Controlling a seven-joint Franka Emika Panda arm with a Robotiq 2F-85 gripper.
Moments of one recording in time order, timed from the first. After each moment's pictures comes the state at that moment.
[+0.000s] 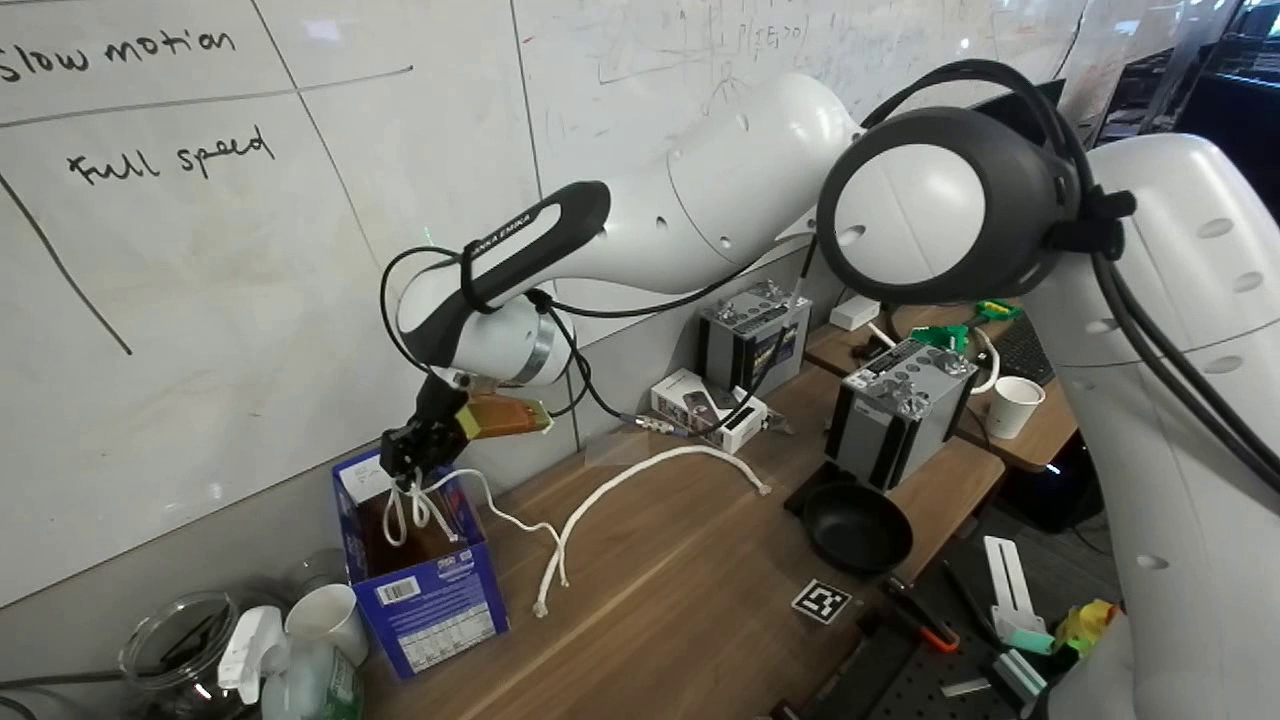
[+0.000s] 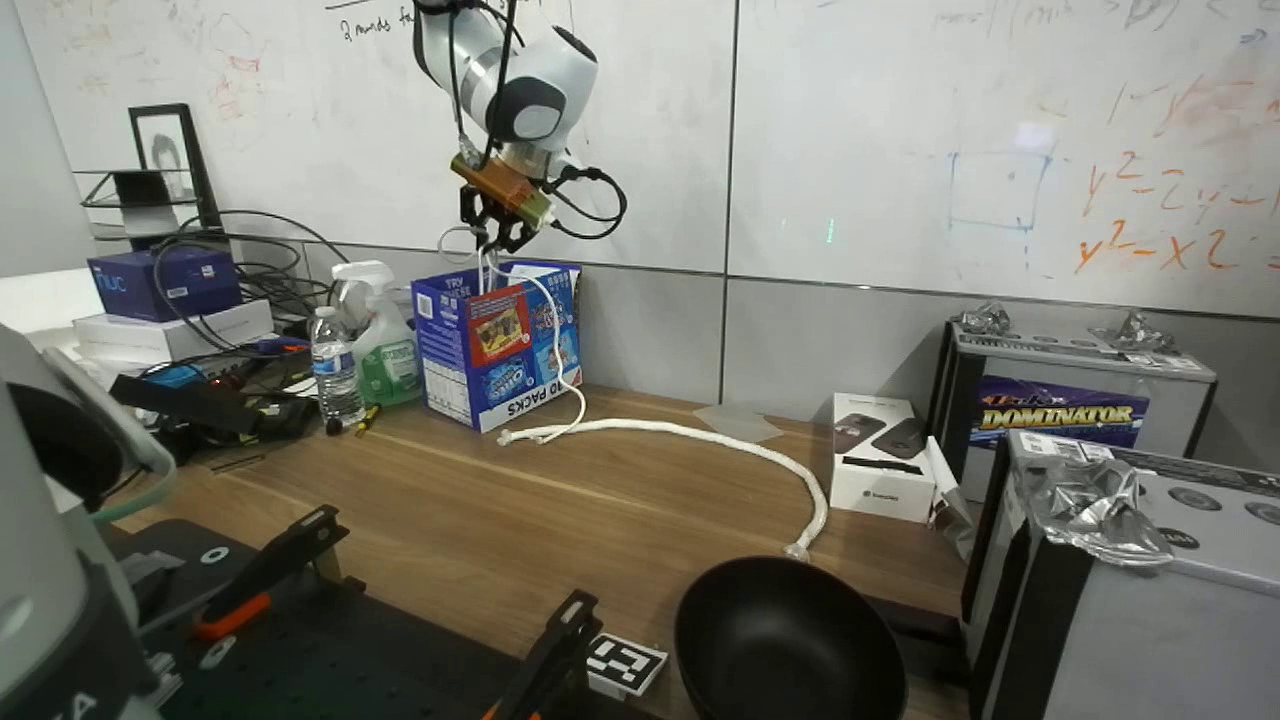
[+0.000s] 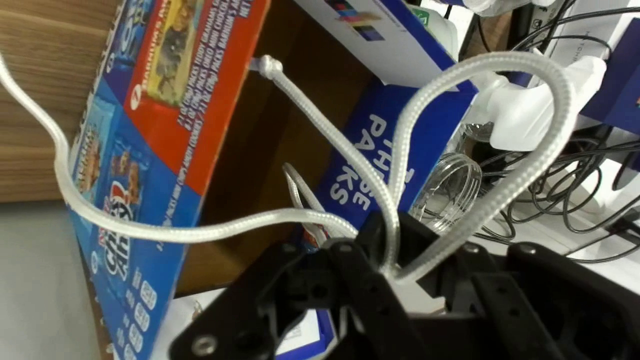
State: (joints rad) arm 0.02 0.69 0.42 -1.62 0.56 2.52 -0.41
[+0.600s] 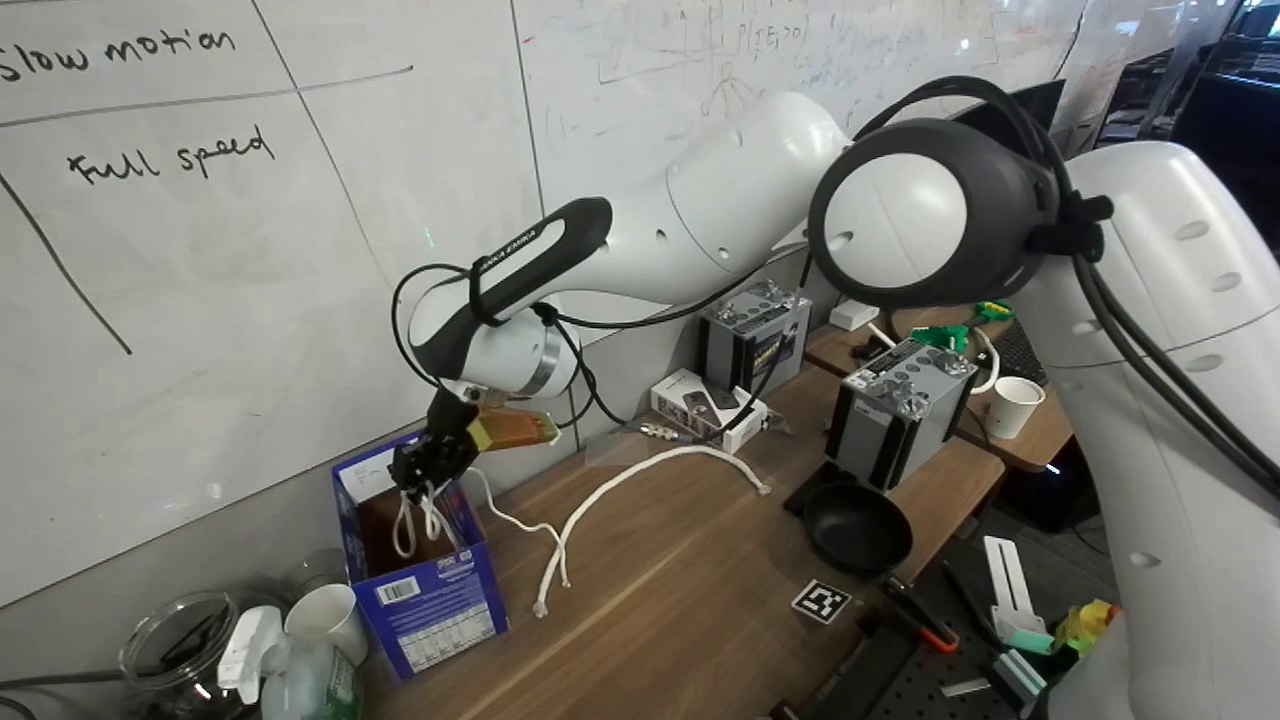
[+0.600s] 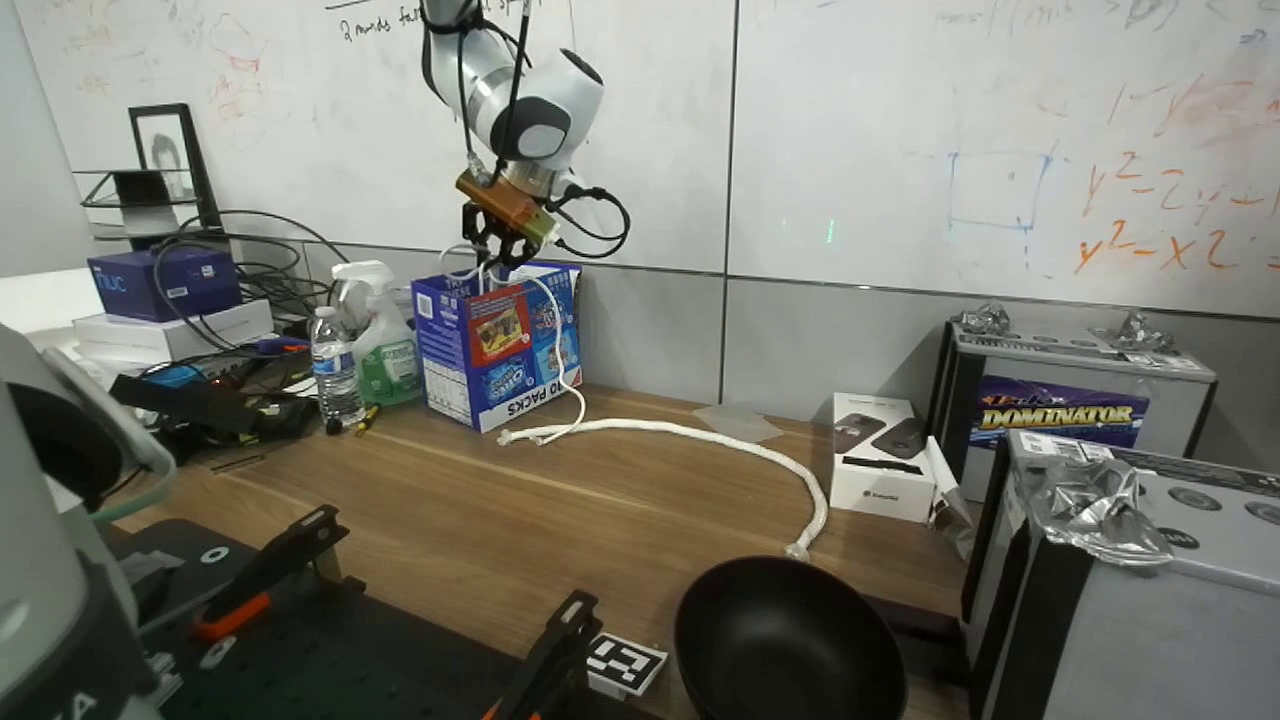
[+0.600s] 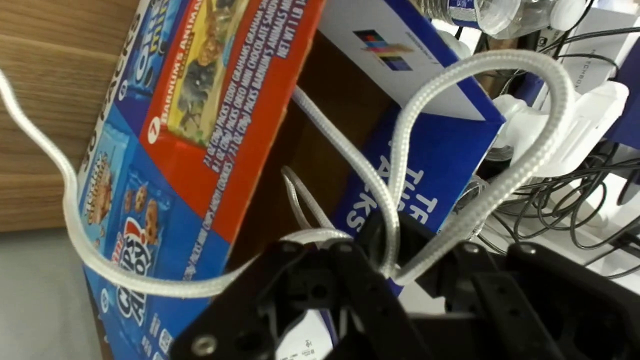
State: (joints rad) arm 0.00 0.72 0.43 -1.63 0.56 2.52 -0.44
